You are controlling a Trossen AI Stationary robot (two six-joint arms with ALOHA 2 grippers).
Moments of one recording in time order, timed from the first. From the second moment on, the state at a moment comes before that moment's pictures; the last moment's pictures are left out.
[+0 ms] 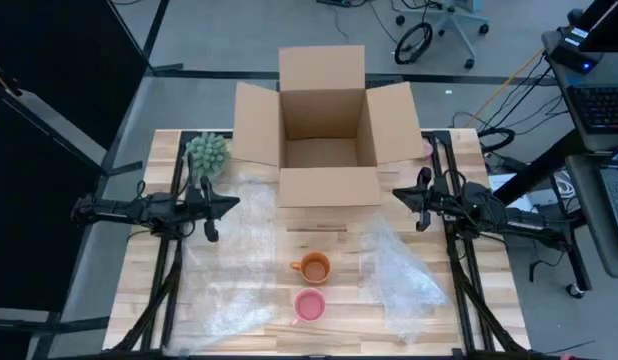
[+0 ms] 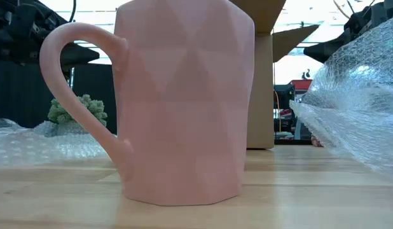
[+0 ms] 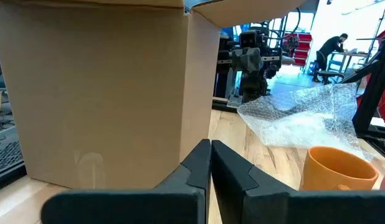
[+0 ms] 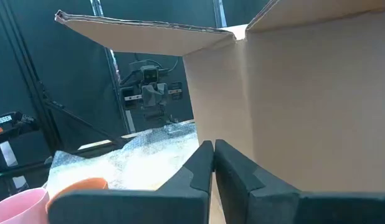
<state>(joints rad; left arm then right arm) -0.11 0.01 0.03 0.01 -0.35 -0.07 -0.21 0.03 0.01 0.14 0.00 0.20</state>
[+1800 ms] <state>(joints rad) -0.11 0.01 0.03 0.28 -0.71 -0.27 -0.14 1.01 1.14 -1.19 -0.03 0.36</state>
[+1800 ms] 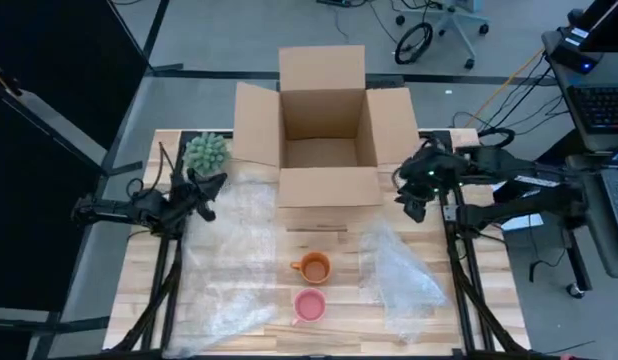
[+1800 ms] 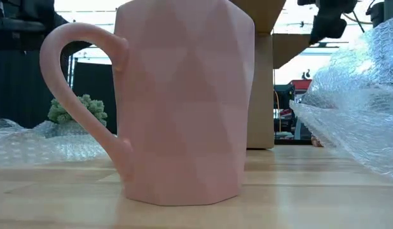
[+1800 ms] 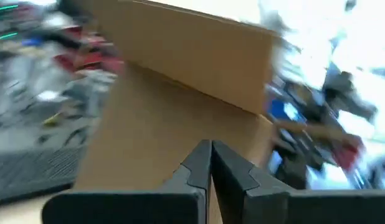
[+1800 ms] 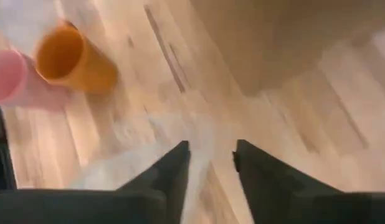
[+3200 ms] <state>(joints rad) -0.11 0.03 0.02 0.32 -0.36 -0.25 0.43 1.04 0.87 -0.72 -0.02 1.12</state>
